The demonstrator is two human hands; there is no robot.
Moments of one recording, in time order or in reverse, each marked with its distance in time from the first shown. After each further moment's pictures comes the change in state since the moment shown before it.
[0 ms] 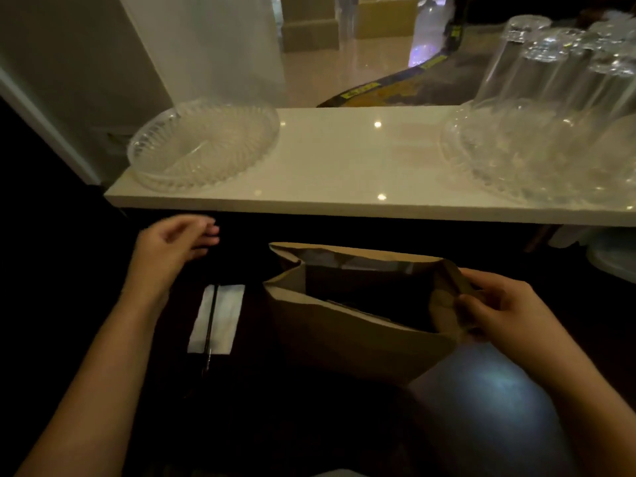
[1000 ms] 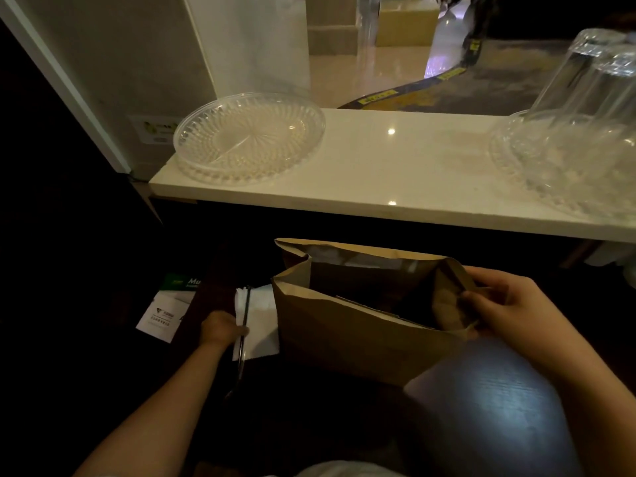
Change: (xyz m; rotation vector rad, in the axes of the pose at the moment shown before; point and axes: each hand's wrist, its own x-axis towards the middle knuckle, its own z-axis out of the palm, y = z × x) left_hand 0.000 -0.214 -0.004 0.555 -0.086 -0.604; right_hand 0.029 -0.013 0.054 -0.045 -0.068 -0.035
